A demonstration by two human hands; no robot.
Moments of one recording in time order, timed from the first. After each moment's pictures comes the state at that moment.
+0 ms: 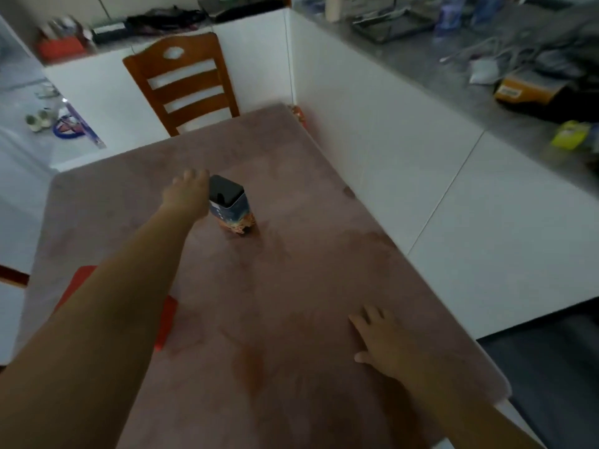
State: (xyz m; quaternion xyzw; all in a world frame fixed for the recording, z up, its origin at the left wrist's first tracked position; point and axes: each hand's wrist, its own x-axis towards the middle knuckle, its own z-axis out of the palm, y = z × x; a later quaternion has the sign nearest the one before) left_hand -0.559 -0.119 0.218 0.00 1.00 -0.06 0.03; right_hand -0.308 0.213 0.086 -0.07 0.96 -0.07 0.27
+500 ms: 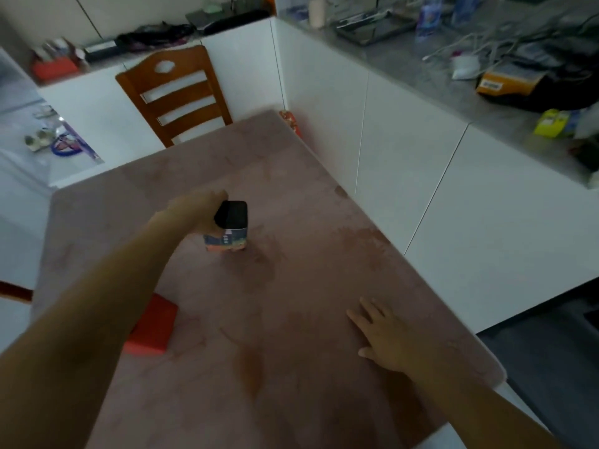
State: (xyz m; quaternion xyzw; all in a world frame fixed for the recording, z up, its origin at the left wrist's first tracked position) left_hand -0.534 -0.095 0.241 0.13 0.98 -0.08 0.15; right_hand -0.302 0.228 0.084 -0.10 0.95 -0.09 0.28
